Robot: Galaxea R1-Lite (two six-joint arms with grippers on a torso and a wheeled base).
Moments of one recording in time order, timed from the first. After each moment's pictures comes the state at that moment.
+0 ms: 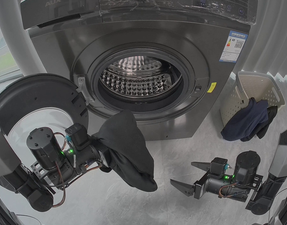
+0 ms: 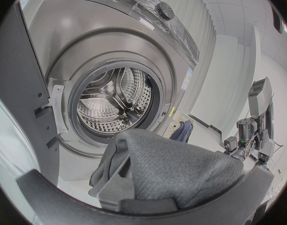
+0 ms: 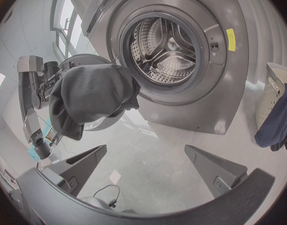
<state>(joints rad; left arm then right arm) -0.56 1.83 -0.34 -1.55 -0.10 -0.07 0.69 1.98 -0.17 -1.54 0.08 0.14</state>
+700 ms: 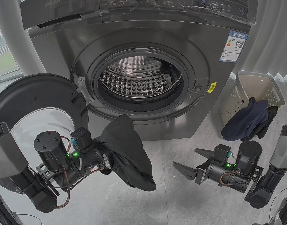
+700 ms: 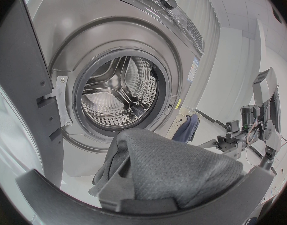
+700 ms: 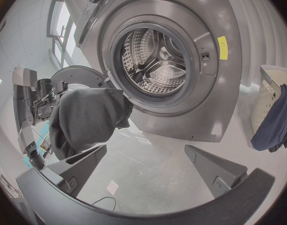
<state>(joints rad) -0.57 1.88 -0.34 -1.55 -0.04 -0.05 0.62 1.97 -0.24 -1.54 0.07 0.16</state>
